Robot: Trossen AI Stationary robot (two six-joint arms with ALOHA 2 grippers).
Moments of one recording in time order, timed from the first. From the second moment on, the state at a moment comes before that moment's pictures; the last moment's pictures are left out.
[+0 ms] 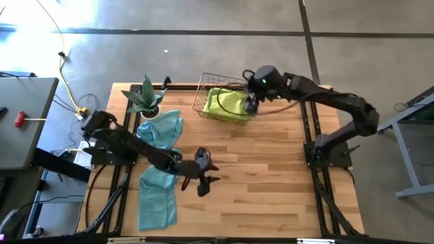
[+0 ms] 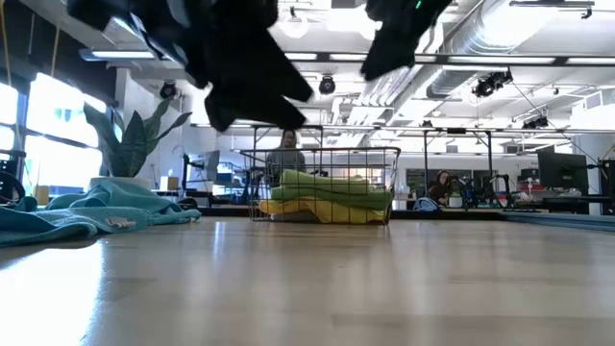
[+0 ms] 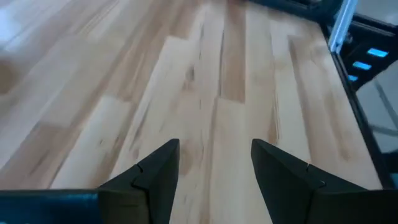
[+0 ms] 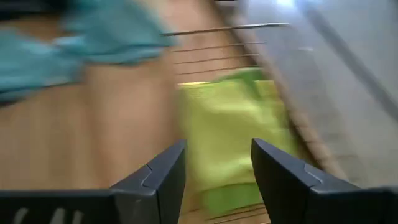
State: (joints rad) left arm -0.26 1.67 0.86 0.21 -0.29 -0.47; right arm -0.39 1.42 1.38 -0.71 0.01 -0.06
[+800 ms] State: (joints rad) left arm -0.72 1.56 0.86 -0.80 -0.08 -1.43; right arm 0.35 1.29 0.91 -0.36 0.02 0.21
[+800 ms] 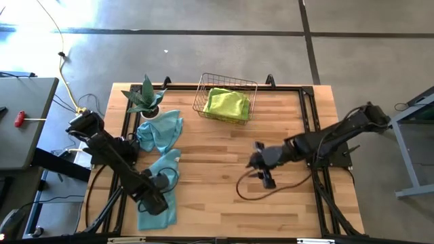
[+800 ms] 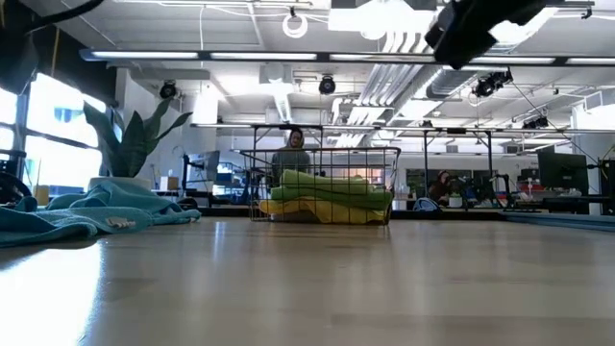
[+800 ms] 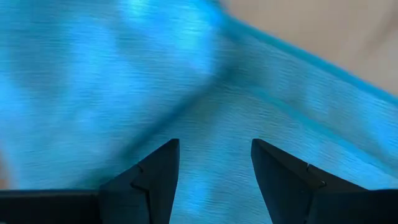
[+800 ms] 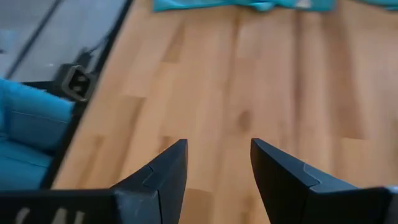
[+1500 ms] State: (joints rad) left arm -0.66 1.66 0.82 -0.67 -0.25 -1.40; right arm 0.68 1.29 0.72 0.00 0.44 0.29
